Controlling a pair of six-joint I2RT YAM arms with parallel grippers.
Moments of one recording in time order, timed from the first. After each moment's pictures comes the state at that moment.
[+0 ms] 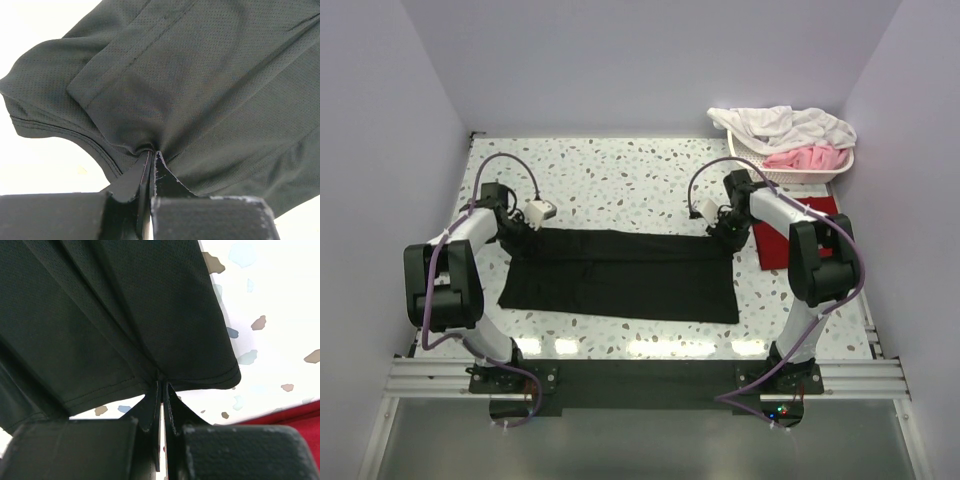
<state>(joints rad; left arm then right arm) 0.12 1.65 1.00 -0.64 0.31 0.76 0.22 1.85 1.27 -0.84 -0.20 -0.83</state>
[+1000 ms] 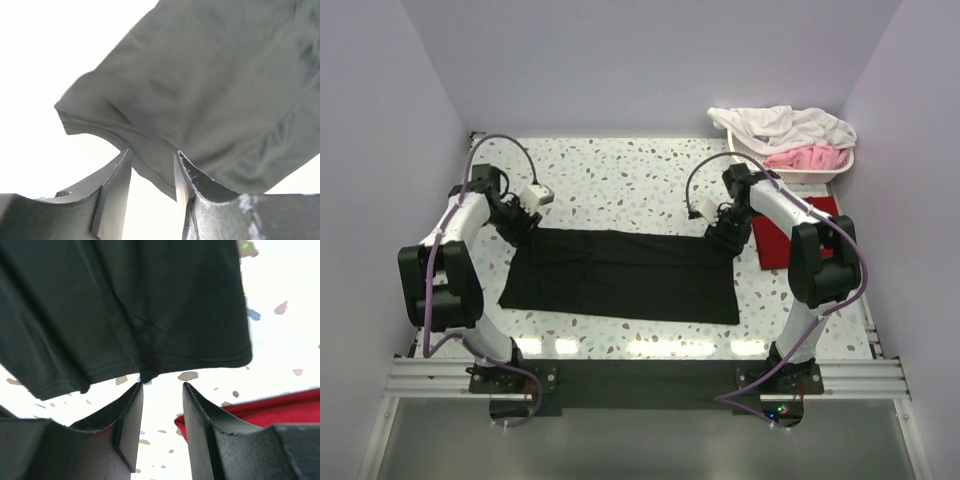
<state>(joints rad) 0.14 1.64 1.14 -0.82 0.38 0.87 0.24 1.84 1.35 -1.03 -0.20 -0.89</state>
